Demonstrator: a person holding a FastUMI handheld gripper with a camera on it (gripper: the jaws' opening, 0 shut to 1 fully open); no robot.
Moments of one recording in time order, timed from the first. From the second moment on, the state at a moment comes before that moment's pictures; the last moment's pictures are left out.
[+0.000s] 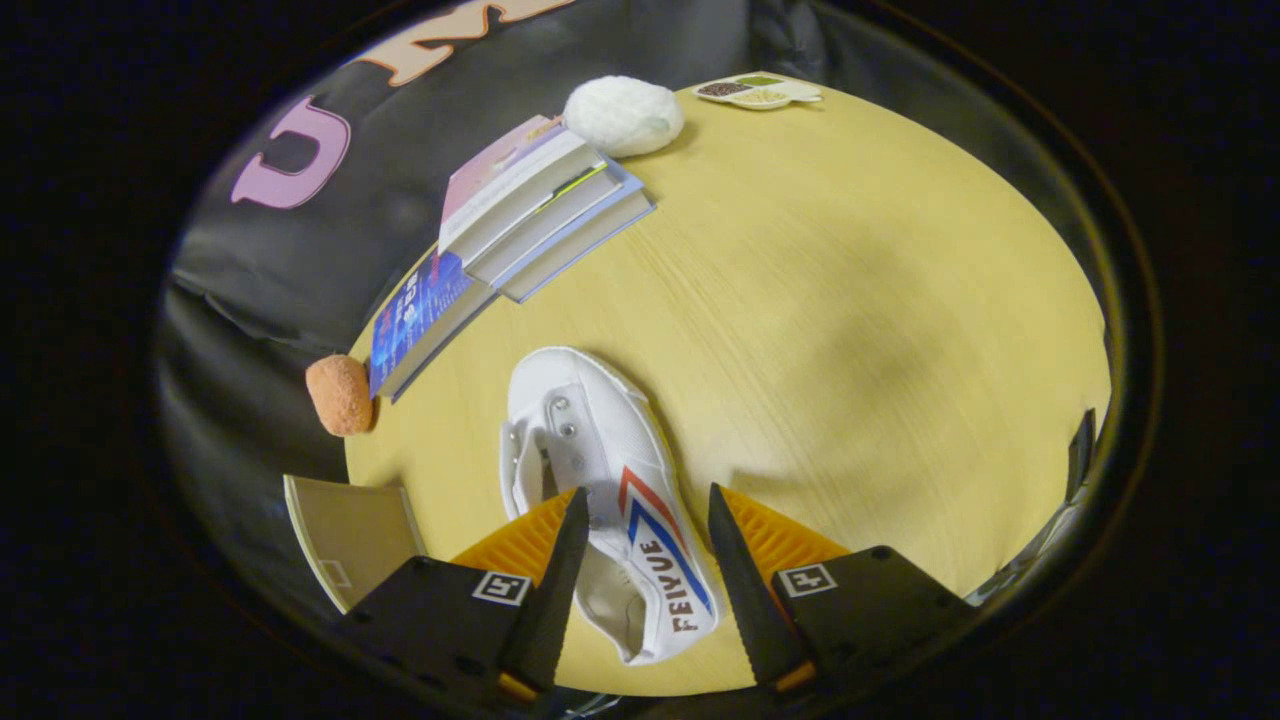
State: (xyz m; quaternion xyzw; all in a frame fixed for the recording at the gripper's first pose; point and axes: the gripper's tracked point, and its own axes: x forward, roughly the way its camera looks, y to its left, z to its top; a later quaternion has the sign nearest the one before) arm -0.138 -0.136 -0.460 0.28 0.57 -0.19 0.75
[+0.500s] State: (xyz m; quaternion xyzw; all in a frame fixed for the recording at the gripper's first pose) arm -0.139 -0.122 -0.469 0.26 0.59 -0.16 0.75
